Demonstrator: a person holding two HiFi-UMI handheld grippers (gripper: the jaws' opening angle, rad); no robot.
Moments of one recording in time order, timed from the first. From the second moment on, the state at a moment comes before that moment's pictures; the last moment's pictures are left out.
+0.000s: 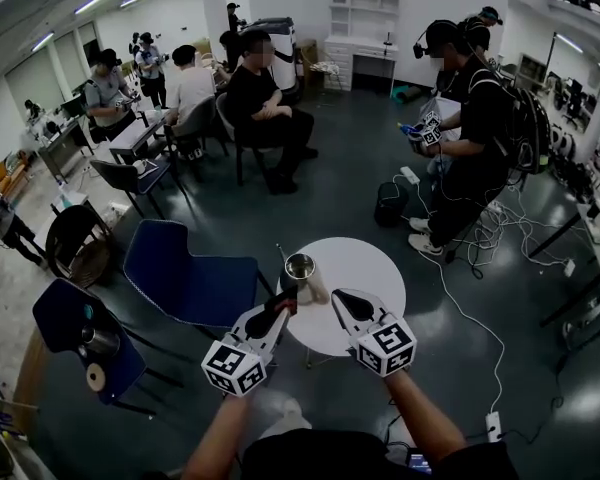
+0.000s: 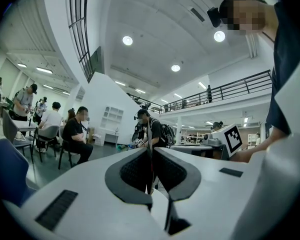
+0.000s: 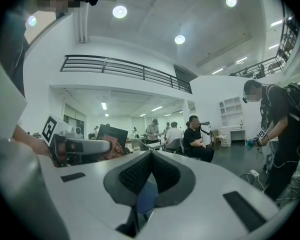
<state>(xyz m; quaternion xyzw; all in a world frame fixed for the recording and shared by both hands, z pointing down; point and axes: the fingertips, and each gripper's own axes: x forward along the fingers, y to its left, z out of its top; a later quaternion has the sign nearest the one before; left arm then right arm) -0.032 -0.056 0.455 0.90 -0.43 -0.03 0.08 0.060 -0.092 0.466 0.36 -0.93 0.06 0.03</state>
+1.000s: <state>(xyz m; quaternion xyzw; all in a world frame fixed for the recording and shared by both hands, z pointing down) -0.129 -0.160 0.471 0.92 -0.39 -0.04 0.10 -0.036 -0.191 0.477 0.40 -0.91 0.06 0.06</state>
